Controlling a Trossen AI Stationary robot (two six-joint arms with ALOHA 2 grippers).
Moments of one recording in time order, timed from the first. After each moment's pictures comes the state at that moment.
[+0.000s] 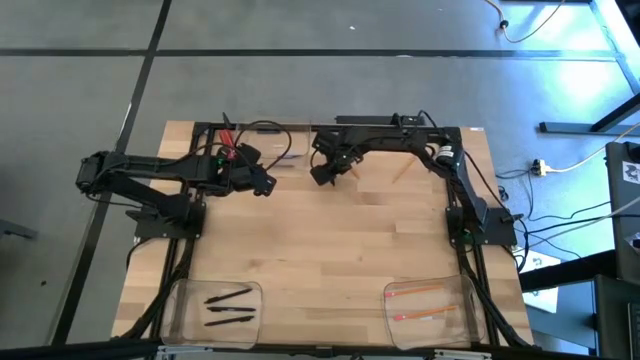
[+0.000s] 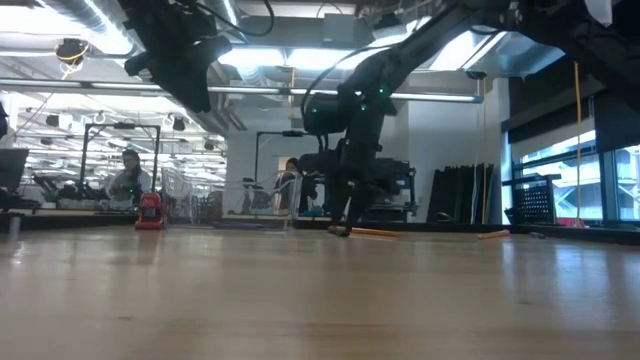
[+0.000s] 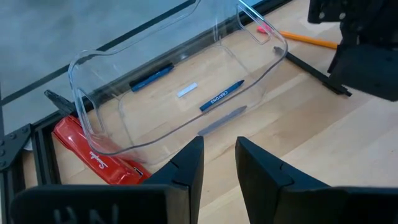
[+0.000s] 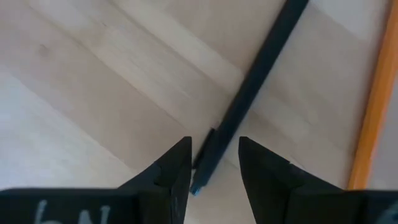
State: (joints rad) left arm 0.05 1.17 0.98 -0.90 -0.73 -0.80; right arm -0.39 2.20 1.68 -0.79 -0.08 0.57
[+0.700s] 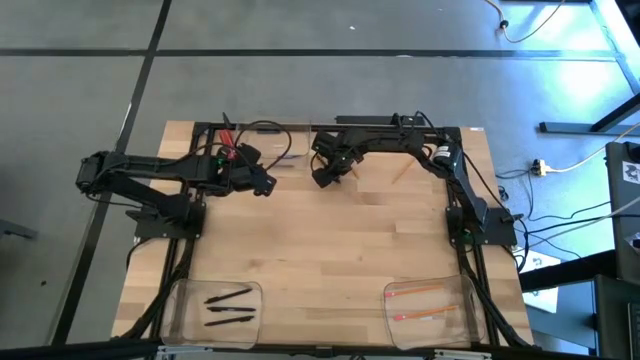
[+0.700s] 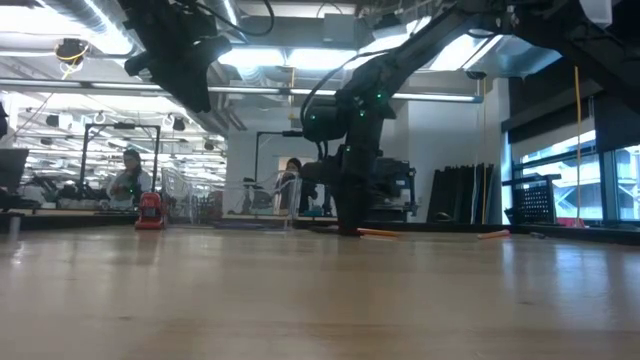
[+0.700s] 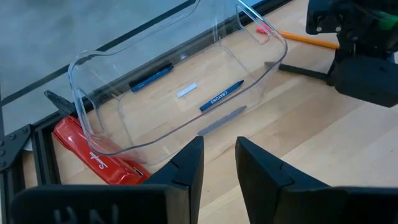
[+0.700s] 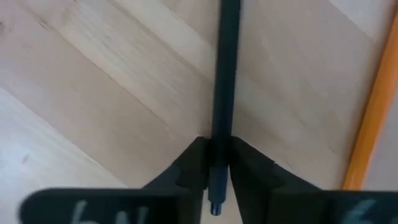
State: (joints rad) left arm 0.05 1.17 0.98 -0.90 -0.73 -0.80; right arm -0.39 2.24 1.68 -0.81 -0.05 0.51
